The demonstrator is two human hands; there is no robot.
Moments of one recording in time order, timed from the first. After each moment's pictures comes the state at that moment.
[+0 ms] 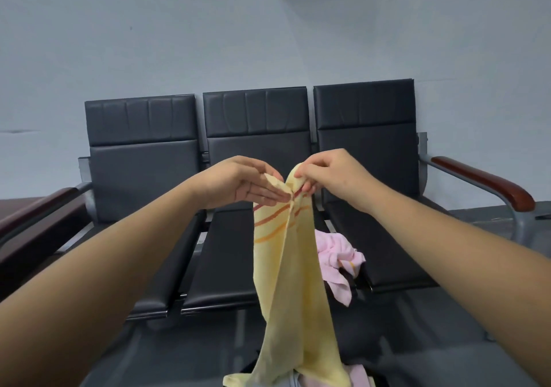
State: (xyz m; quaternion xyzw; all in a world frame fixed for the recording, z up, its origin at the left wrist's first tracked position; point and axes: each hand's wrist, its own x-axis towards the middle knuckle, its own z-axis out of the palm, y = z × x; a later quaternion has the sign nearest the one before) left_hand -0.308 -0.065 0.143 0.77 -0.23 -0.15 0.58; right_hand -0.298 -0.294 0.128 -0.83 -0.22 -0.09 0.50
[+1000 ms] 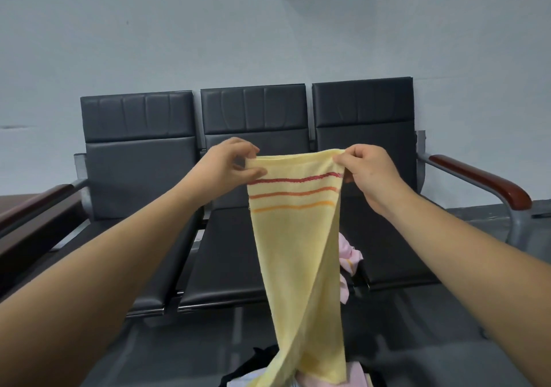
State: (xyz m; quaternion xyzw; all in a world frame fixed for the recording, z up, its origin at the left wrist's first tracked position) left_hand -0.299 -0.054 0.135 0.90 -0.23 0.20 0.31; right_hand -0.293 -0.326 0.118 -0.80 -0.07 -0.18 0.57
